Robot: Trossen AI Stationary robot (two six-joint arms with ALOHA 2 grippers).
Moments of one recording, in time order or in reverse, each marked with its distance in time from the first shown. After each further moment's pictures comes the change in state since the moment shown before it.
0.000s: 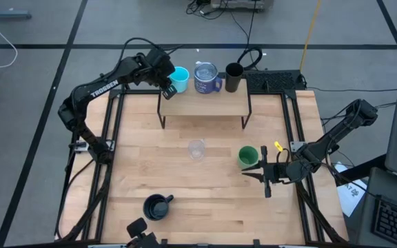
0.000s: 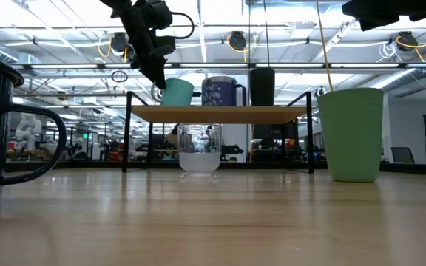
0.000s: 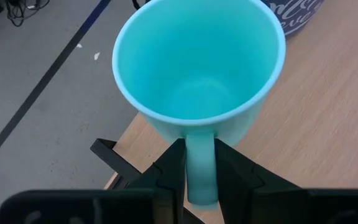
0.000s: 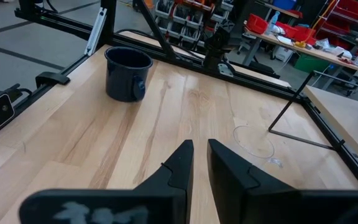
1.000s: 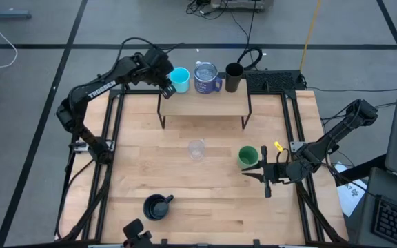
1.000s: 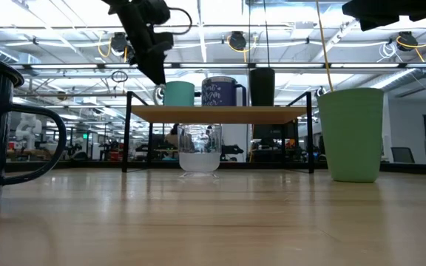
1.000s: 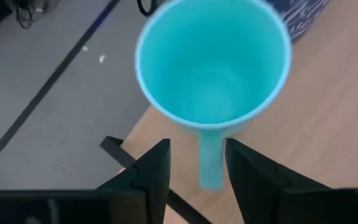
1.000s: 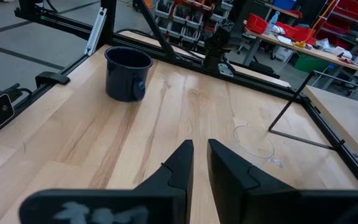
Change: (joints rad) left arm 0.000 -0.026 -0.001 0.000 -0.016 -0.011; right arm 0.000 0.000 0.000 0.000 0.000 0.000
